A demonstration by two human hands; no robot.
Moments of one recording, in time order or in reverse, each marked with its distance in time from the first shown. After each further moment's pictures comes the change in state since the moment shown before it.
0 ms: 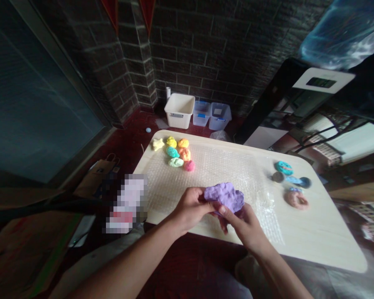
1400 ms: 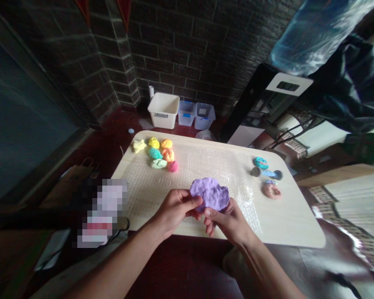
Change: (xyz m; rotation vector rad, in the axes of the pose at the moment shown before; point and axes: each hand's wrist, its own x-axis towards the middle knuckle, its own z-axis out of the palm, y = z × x) left_hand 0.001 -0.004 -0.004 -0.018 0.010 -0.034; right_hand -0.002 -0.007 -0.006 0.245 -0.072 0.152
